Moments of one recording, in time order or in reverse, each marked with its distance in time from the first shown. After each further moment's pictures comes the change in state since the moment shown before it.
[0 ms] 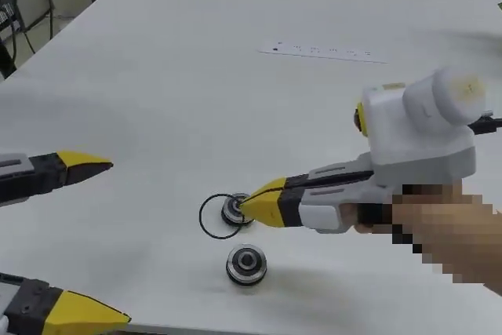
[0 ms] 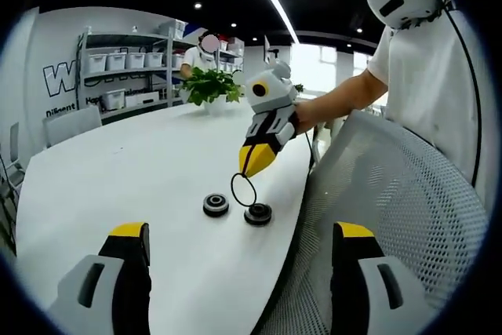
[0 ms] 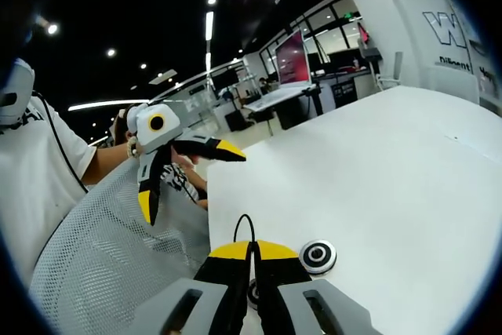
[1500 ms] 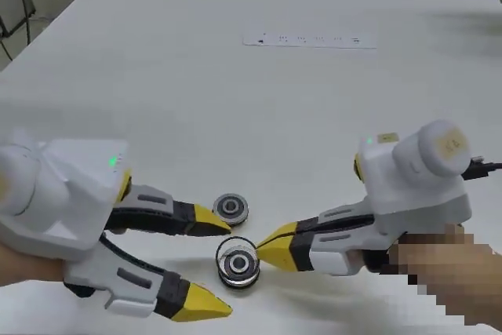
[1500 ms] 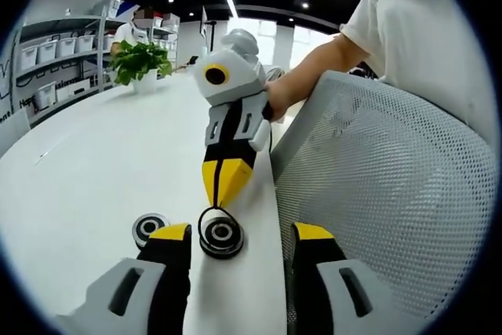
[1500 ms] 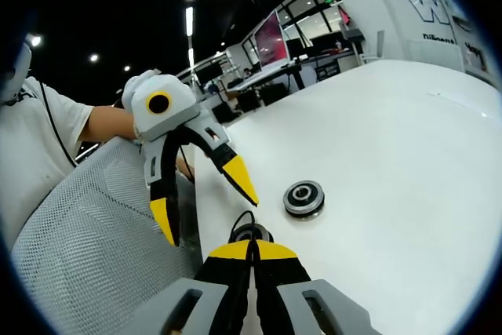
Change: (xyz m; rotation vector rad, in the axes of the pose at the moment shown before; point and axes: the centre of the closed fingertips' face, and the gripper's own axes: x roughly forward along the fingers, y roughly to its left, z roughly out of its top) left arm 0.101 -0.043 -0.011 0.124 0.153 -0.380; right arm -0.018 -0.018 -0.062 0.098 0.041 -0.055
